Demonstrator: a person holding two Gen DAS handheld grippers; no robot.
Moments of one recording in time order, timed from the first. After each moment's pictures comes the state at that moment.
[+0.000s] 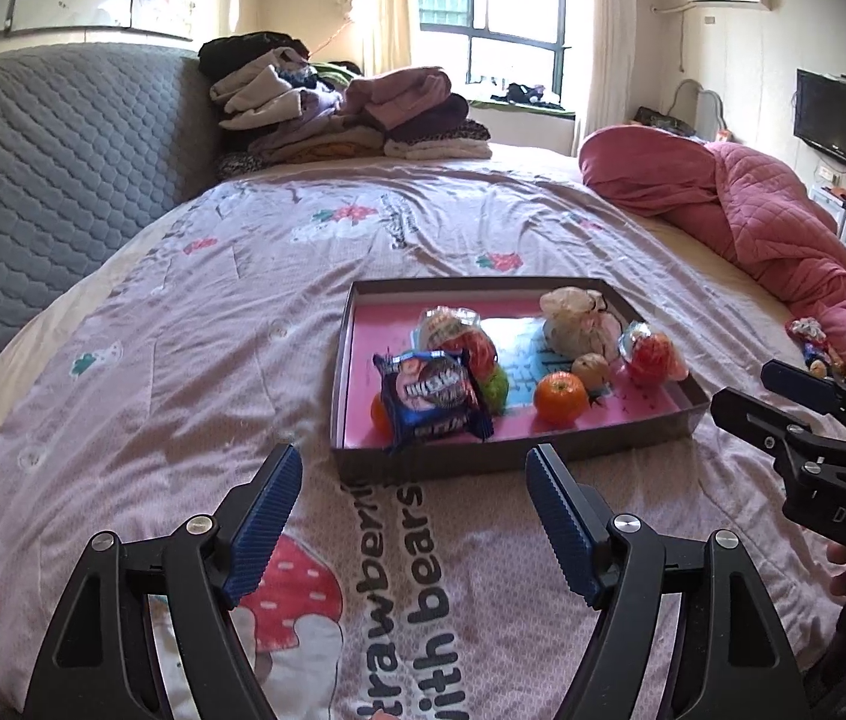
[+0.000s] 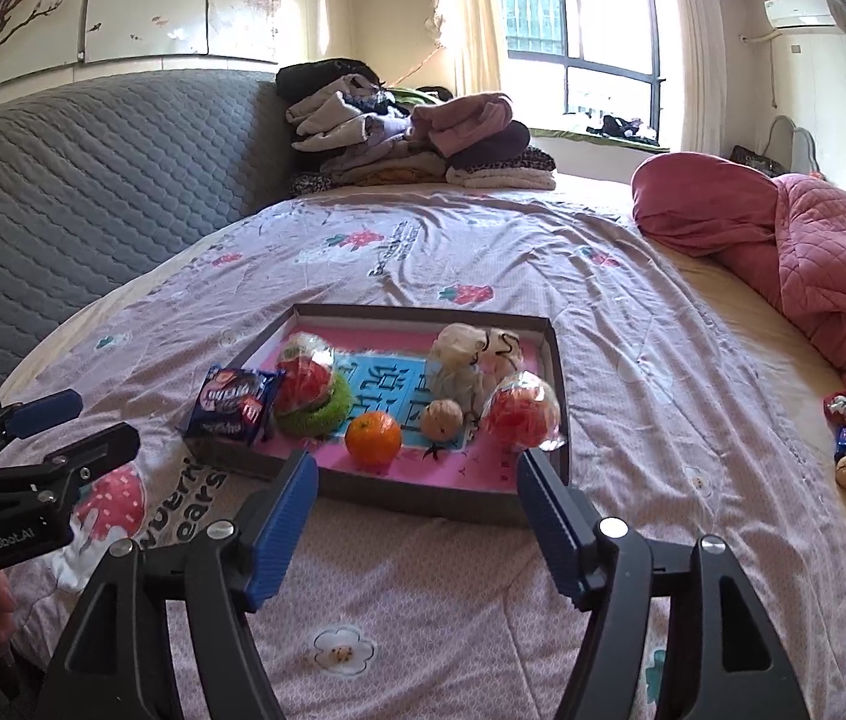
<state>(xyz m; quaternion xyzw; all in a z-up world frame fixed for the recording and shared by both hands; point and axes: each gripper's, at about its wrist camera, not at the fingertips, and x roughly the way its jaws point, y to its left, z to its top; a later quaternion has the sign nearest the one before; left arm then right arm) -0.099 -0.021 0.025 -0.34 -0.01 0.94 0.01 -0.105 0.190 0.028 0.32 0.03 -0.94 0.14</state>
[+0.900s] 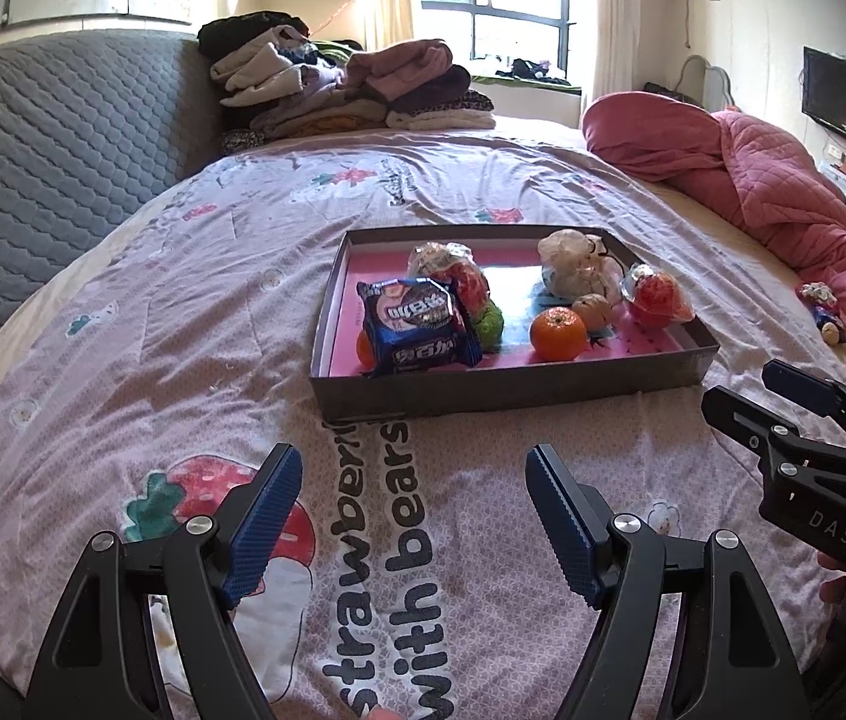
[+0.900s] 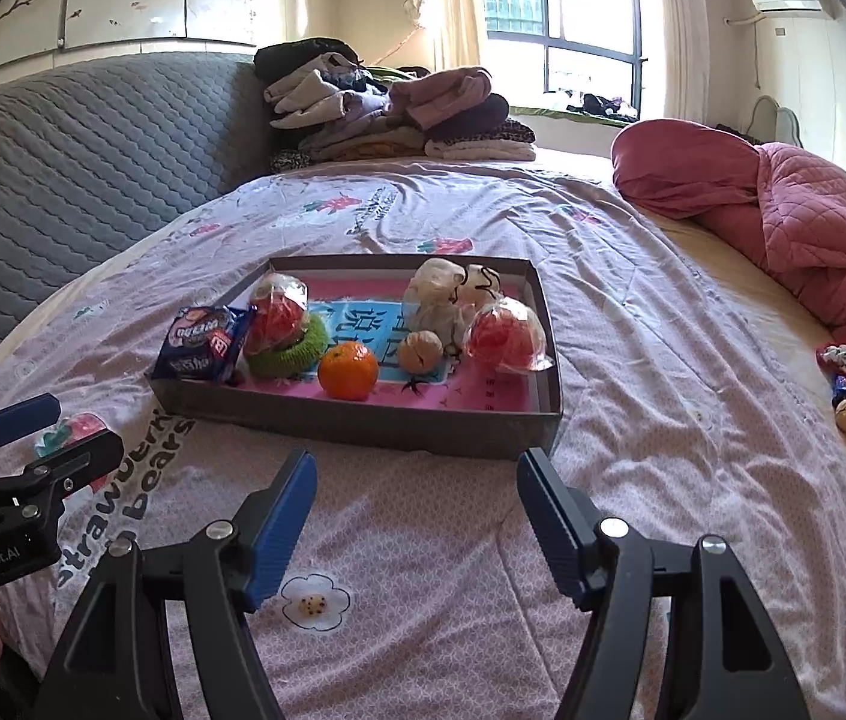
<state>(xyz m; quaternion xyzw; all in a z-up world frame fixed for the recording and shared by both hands) -0.088 -0.004 -0.009 -0.36 0.00 0.93 0.00 -0.097 0.193 -0.014 0.34 0.03 -0.93 0.11</state>
